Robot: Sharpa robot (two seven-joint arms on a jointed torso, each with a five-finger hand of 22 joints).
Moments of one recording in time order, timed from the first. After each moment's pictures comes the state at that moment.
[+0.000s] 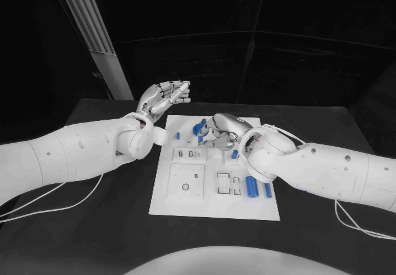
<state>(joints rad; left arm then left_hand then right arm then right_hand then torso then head) 1.27 -0.67 -0.23 1.25 0.01 -0.27 0.68 1.25 0.05 -0.12 0.29 0.39 0.58 0.17 0.28 0.10 0.39 0.25 0.71 0.06 0.23 0.25 0.87 0.06 0.12 0.43 0.29 0.40 0.35 1.17 -0.58 -0.09 1.52 -1.36 -0.43 -0.22 1.48 0.02 0.12 0.14 0.06 1.08 0.09 0.12 0.08 1.47 0.03 1.57 1.31 1.47 -0.02 1.57 1.31 0.01 1.46 0.08 1.57 1.31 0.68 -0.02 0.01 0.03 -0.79</state>
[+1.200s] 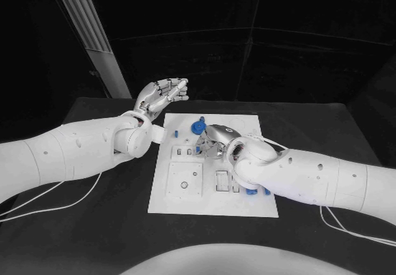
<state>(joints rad) 1.27 -0.67 -0.23 1.24 0.01 -0.27 0.68 1.26 0.06 -0.12 0.29 0.39 0.58 0.17 0.29 0.10 0.39 0.25 0.71 0.06 0.23 0.25 0.87 0.06 0.12 0.42 0.29 0.40 0.35 1.10 -0.49 -0.09 1.44 -1.46 -0.39 -0.38 1.48 0.02 0.12 0.13 0.08 1.09 0.10 0.11 0.08 1.46 0.04 1.57 1.31 1.47 -0.01 1.57 1.31 0.02 1.47 0.09 1.57 1.31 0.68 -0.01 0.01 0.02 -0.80</state>
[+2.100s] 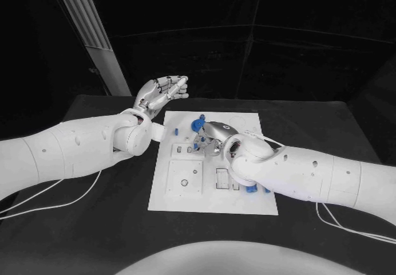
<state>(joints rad) 1.27 -0.68 -0.23 1.25 0.01 -0.27 0.68 1.26 0.06 -0.12 0.29 0.39 0.58 0.17 0.29 0.10 0.39 0.25 0.71 0.06 0.23 0.25 0.87 0.06 0.12 0.42 0.29 0.40 0.35 1.10 -0.46 -0.09 1.41 -1.47 -0.40 -0.38 1.48 0.02 0.12 0.13 0.08 1.09 0.10 0.10 0.08 1.46 0.05 1.57 1.31 1.47 -0.01 1.57 1.31 0.02 1.46 0.10 1.57 1.31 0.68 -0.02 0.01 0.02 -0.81</state>
